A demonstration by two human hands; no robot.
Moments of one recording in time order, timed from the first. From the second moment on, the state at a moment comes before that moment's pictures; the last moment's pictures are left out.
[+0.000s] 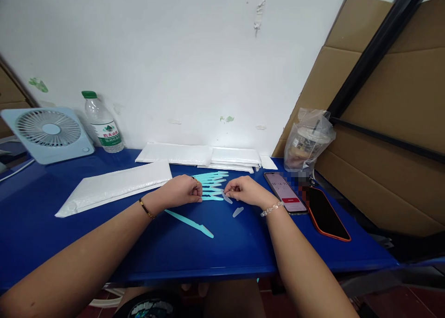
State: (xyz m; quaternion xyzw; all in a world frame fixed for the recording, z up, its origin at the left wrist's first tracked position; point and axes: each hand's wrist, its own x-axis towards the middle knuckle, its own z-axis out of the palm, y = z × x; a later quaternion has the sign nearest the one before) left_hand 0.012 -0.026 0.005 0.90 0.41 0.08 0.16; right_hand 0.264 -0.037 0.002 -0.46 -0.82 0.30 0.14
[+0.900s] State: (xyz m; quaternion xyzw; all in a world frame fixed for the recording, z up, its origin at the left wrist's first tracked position) left_hand 0.002 -0.041 0.029 0.89 0.32 -0.05 0.32; right_hand 0.284 -0.046 0.022 -0.40 -0.86 0.33 0.06
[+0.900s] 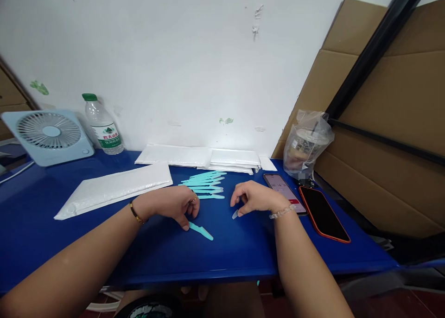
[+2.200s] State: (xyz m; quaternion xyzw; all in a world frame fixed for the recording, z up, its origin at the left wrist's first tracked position) left_hand 0.009 -0.019 -0.003 0.86 0.43 0.21 0.19; right_hand 0.239 -0.029 -0.015 -0.49 -0.67 0.41 0.39
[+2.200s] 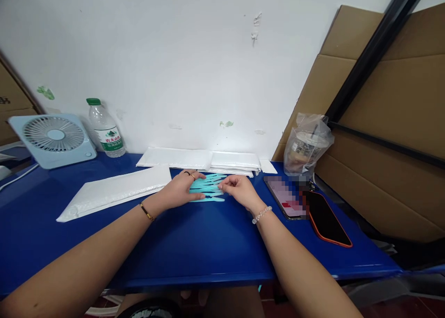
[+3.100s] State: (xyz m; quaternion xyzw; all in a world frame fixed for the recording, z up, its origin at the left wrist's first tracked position) left_hand 0.018 -0.026 -0.016 0.90 0.40 0.12 0.09; right_hand 0.233 -0.027 -0.027 -0.47 -0.87 0.07 0.16
